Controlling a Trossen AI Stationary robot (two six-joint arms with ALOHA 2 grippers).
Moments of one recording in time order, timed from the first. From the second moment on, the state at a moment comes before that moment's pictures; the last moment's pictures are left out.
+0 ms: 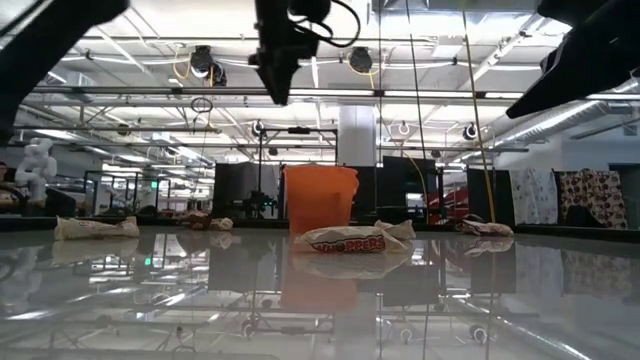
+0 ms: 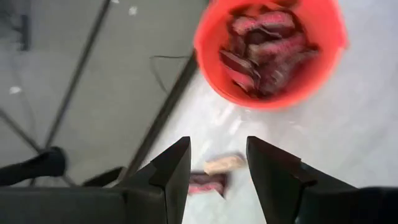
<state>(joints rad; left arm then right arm) 0.44 2.02 2.31 -1.56 -0.32 -0.04 0.65 1.02 0.60 -0.57 0.87 0.68</state>
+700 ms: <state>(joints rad) 0.46 1.75 1.31 -1.16 -0.32 0.19 0.65 1.02 0.56 -0.52 0.86 0.67</state>
